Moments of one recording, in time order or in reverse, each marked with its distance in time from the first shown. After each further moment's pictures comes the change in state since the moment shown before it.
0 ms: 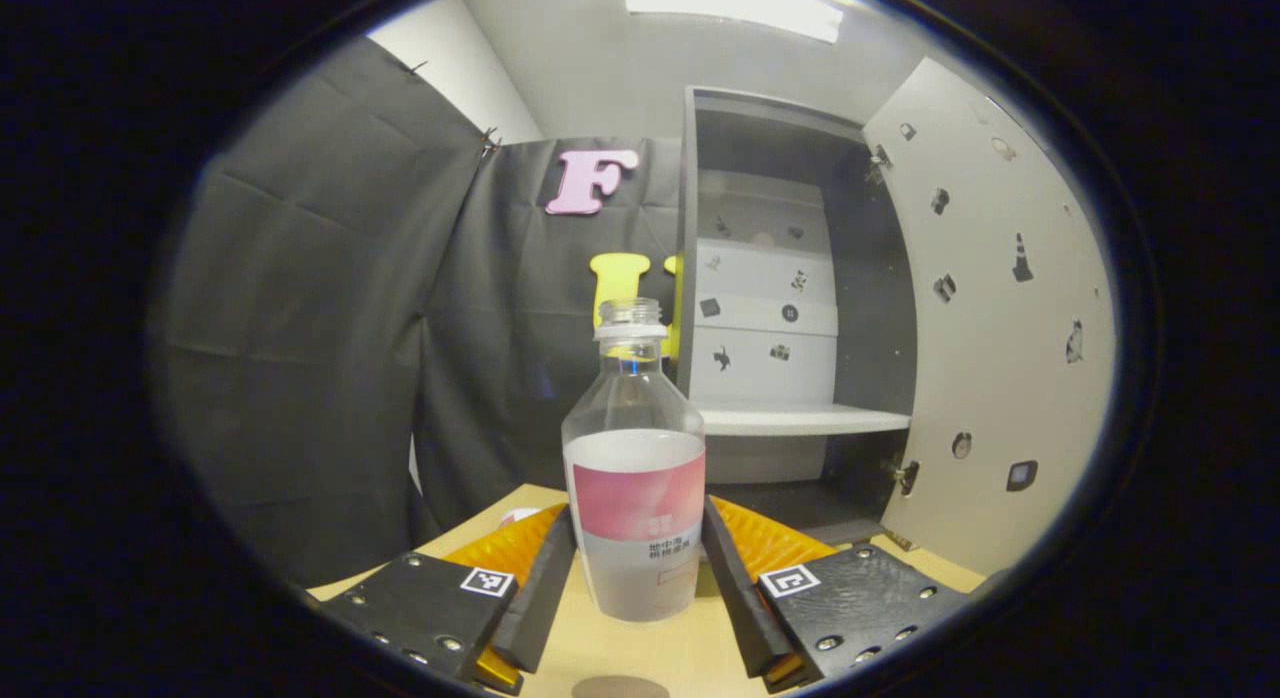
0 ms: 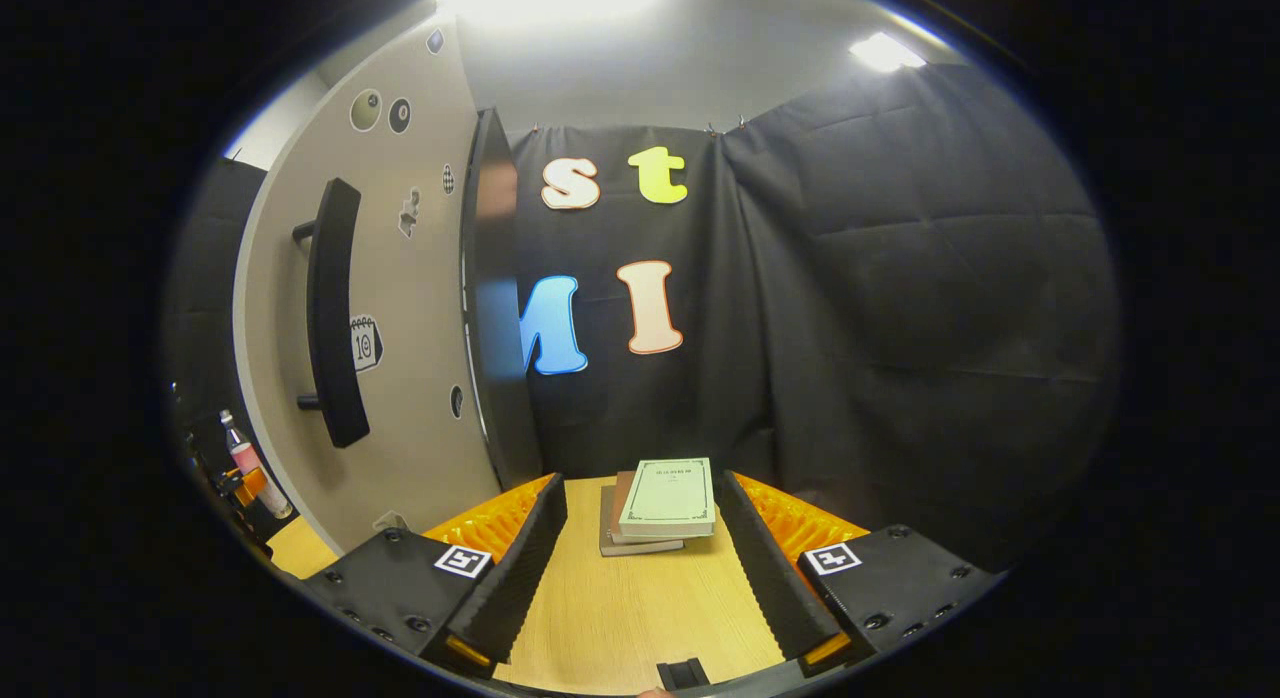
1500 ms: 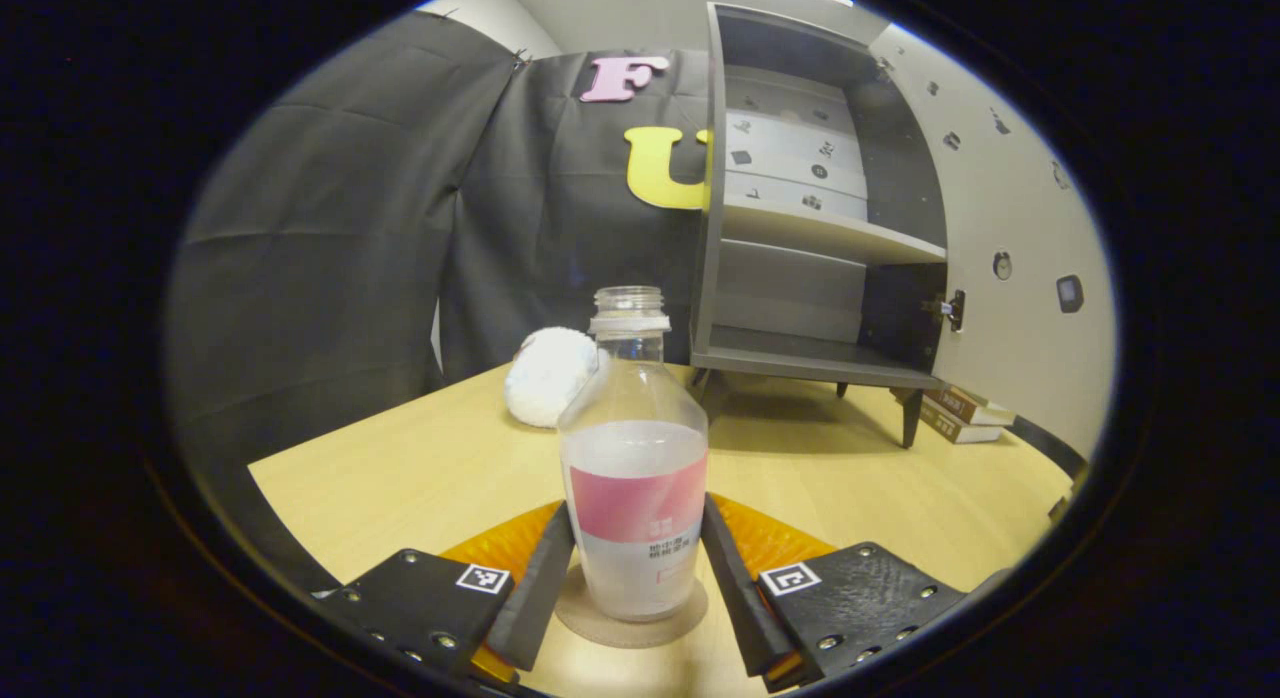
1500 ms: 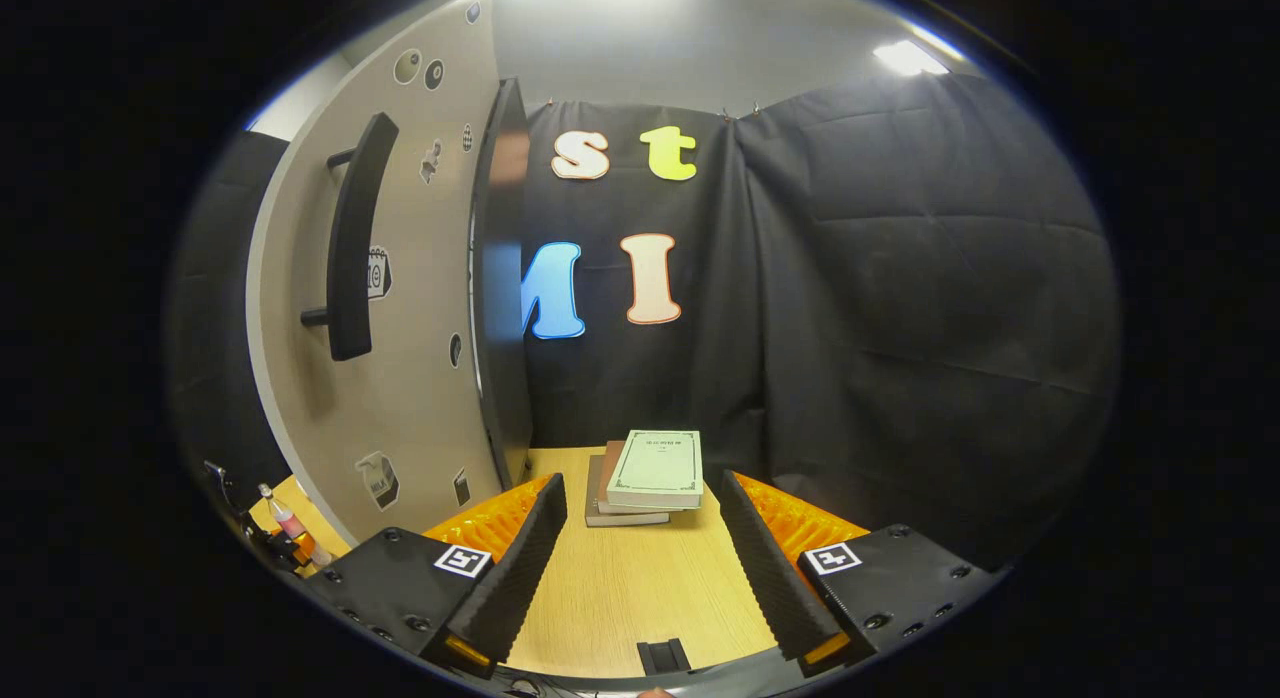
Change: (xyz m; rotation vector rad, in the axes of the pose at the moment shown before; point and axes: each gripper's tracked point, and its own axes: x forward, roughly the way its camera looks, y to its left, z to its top) left arm -0.028 0.013 -0.220 -0.019 0.261 0.079; right arm -0.008 0.003 -0.035 -0.066 0.058 -0.006
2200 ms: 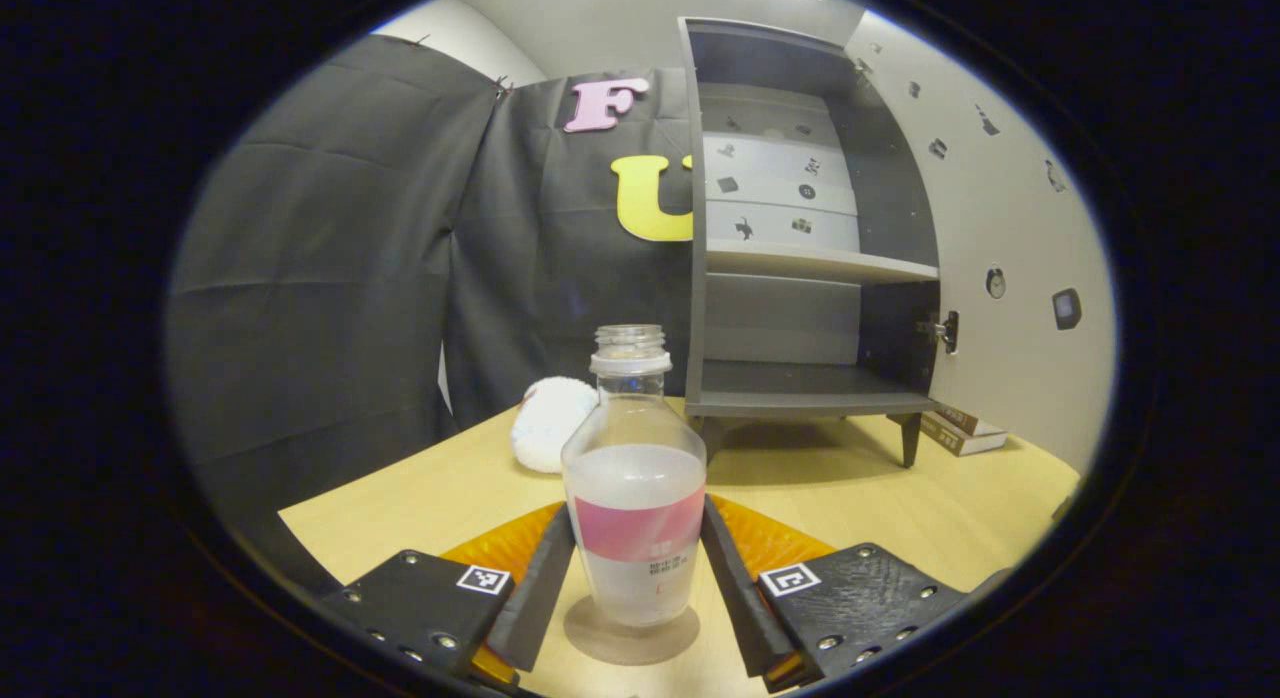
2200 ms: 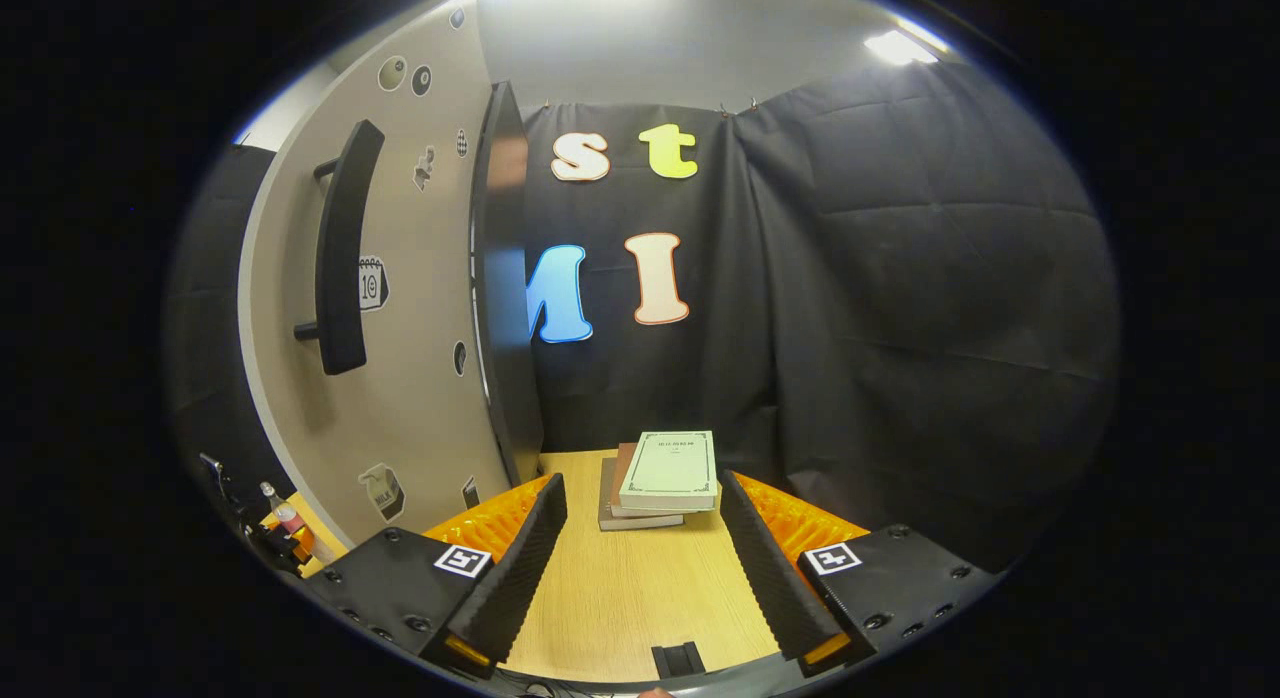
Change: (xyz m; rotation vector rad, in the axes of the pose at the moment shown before) left arm -0.008 -0.007 0.042 0.066 -0.070 0.014; right arm 0.010 0.000 0.000 0.041 0.004 0.025
